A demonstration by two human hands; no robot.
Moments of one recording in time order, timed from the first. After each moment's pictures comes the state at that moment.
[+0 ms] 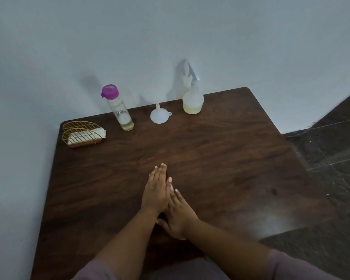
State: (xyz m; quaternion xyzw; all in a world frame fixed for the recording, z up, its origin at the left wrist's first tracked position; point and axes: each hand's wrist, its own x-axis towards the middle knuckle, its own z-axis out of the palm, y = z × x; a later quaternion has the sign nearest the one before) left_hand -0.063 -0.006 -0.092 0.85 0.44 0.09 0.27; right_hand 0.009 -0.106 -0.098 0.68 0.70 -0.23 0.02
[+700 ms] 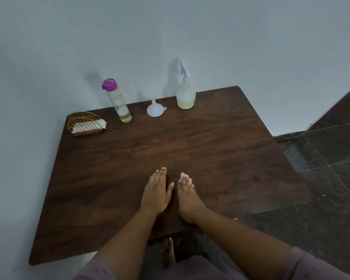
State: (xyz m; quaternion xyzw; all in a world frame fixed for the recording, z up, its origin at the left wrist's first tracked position) left_hand -0.069 -0.086 -0.082 0.87 0.45 0.04 0.22; right_hand 0.043 -0.172 -0.086 0.77 0.57 -0.29 -0.01
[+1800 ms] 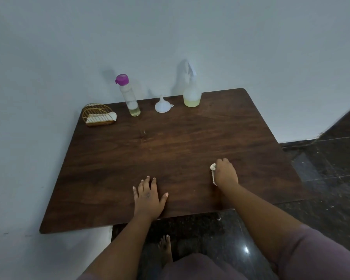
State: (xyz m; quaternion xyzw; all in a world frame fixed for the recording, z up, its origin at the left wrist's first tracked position) left_hand -0.107 -0.147 -0.076 0.81 0.56 -0.04 0.17; right_hand 0.157 -0.196 -0.057 0.88 0.46 -0.13 -0.07
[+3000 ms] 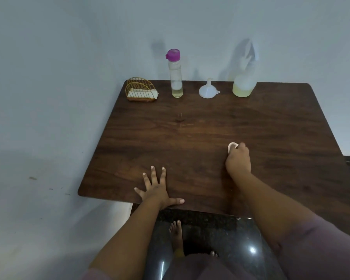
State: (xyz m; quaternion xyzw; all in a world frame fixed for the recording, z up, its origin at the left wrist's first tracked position) left_hand -0.174 -0.121 -0.068 0.67 0.64 -0.23 0.29; right_hand 0.095 -0.109 -0.076 0.87 0.45 -0.13 -0.14
